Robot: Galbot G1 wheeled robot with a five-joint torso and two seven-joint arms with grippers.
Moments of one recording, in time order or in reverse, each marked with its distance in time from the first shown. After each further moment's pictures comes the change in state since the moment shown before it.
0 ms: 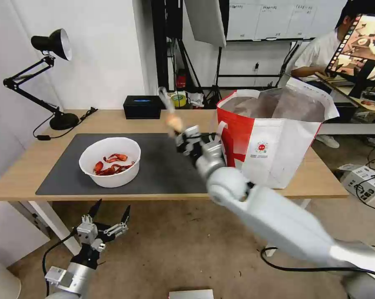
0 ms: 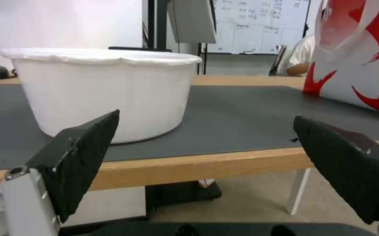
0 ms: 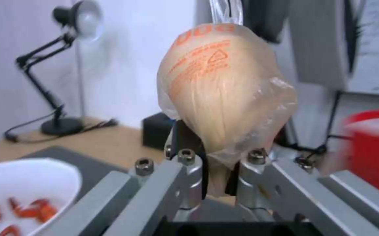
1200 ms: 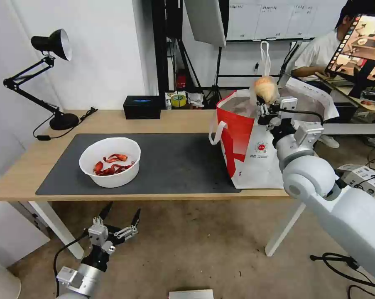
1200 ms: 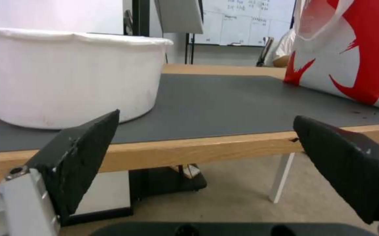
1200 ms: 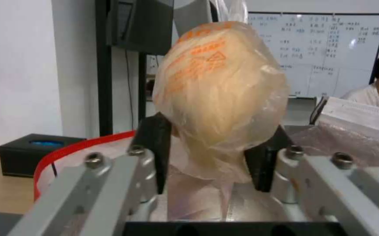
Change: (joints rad) left arm -0.007 -0.004 0.053 0.000 0.024 0.027 0.003; right arm -0.119 -0.240 0.276 0.064 0.104 0.004 0.139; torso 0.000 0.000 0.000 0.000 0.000
